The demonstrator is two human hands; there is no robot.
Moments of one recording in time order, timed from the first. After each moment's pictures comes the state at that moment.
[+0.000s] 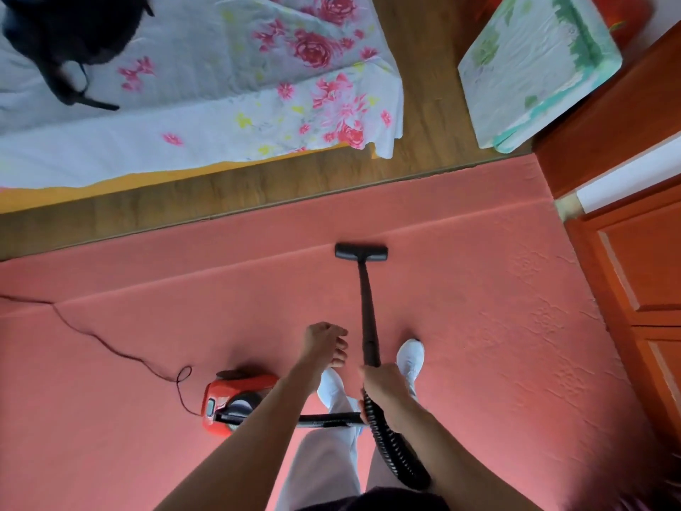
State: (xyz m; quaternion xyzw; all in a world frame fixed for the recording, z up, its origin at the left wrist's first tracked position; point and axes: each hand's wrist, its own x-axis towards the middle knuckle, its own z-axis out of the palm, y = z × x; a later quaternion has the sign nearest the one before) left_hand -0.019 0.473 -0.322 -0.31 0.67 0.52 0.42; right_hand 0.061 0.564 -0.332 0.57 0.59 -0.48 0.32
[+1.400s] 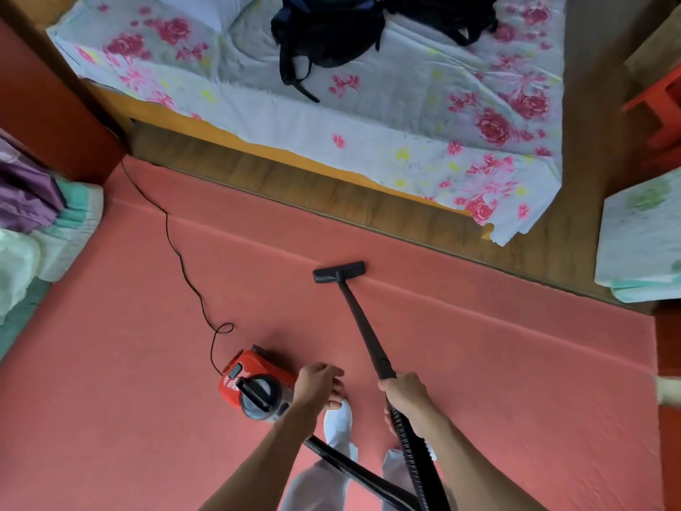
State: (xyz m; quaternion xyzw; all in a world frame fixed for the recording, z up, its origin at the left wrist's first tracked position) left_hand 0.046 0.326 -0.338 -0.48 0.56 0.63 0.25; right_hand 0.012 0.485 -0.339 0.34 0.73 -0.38 0.45
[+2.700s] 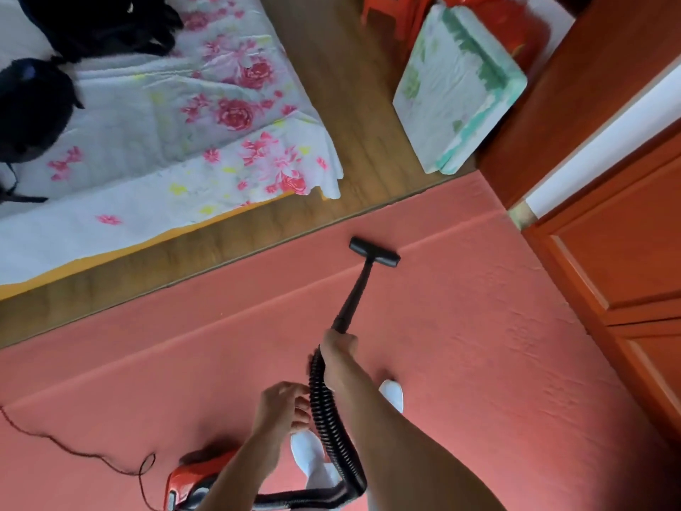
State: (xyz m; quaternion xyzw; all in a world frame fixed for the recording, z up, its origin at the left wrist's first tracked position) left_hand -0.009 0.574 -0.323 -0.31 0.72 0.48 0.39; right_hand -0.048 0.687 -0.363 0.64 0.39 -0.65 0.14
